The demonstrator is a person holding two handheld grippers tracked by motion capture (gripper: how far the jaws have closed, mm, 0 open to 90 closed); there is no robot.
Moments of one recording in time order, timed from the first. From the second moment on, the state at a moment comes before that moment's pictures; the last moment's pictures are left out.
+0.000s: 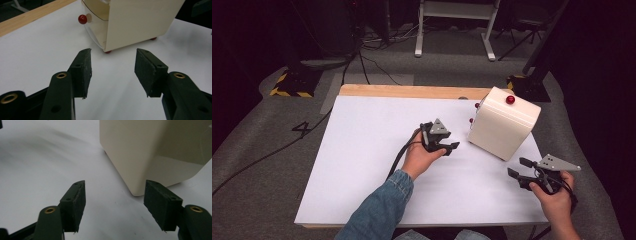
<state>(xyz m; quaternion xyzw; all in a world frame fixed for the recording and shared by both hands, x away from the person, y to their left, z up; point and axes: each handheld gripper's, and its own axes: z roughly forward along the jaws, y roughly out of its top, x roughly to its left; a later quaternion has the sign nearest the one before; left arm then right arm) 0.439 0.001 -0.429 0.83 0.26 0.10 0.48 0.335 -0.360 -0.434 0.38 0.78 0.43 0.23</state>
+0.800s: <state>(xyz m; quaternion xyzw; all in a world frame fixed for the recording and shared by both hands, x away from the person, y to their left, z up) 0.486 -0.070 -0.435 0.83 0.24 0.10 0.49 0.367 -0.351 -0.431 0.39 0.78 0.42 0.24</state>
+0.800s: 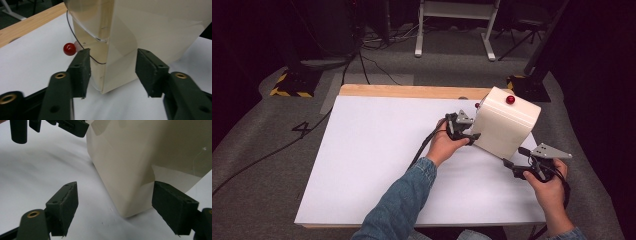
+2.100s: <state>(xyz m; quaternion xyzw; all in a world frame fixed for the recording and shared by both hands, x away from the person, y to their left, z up) 0.385 -0.030 -0.412 0.89 0.16 0.11 0.41 0.388 -0.306 -0.435 0.40 0.79 0.39 0.25</state>
